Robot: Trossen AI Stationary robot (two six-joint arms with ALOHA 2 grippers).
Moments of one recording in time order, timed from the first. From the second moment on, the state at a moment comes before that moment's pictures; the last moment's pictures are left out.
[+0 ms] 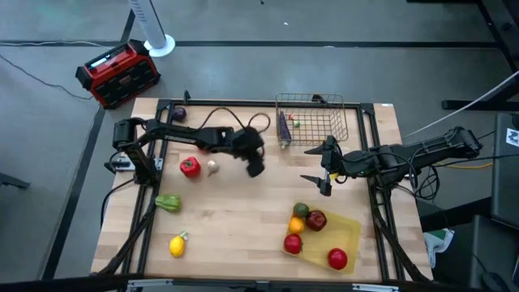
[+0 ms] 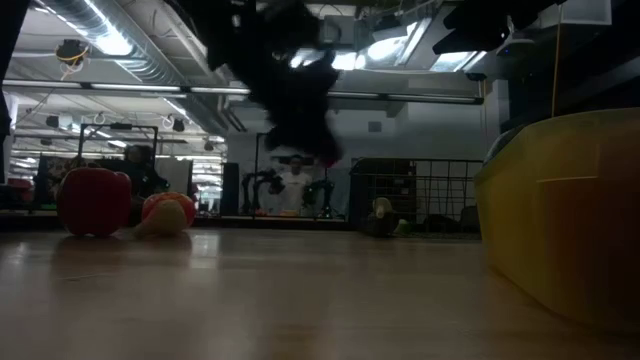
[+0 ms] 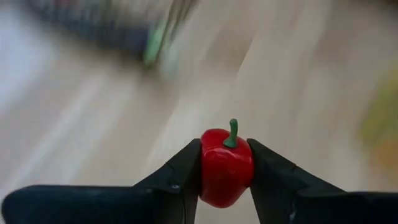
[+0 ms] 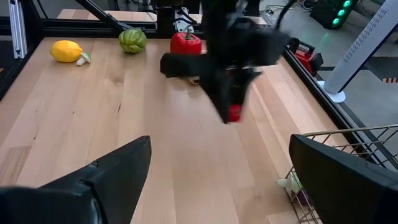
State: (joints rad) left arm 0.18 1.72 1.12 -0.19 -0.02 -0.33; right arm 0.25 0.99 0.82 -0.32 0.41 0.10
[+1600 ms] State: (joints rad) left arm 0.40 2.06 1.24 0.59 -0.14 -0.21; right arm 0.25 0.99 0.82 -0.31 0.41 0.10
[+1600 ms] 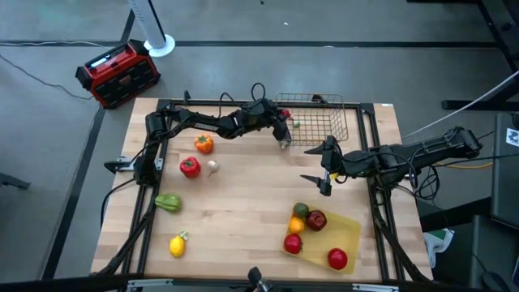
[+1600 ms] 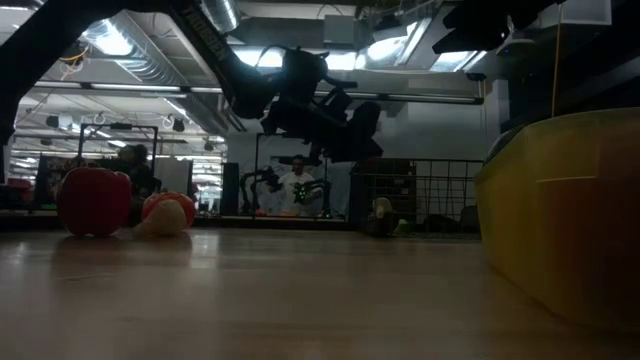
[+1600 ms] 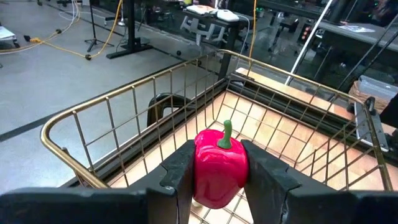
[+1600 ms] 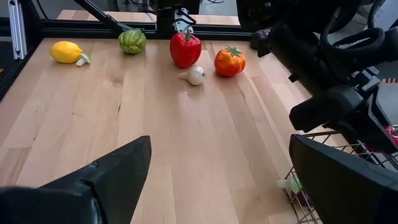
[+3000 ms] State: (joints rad) left arm 0.42 1.78 1.24 0.16 -0.10 -0.13; right arm 0.25 0.99 0.82 -0.31 0.40 0.10
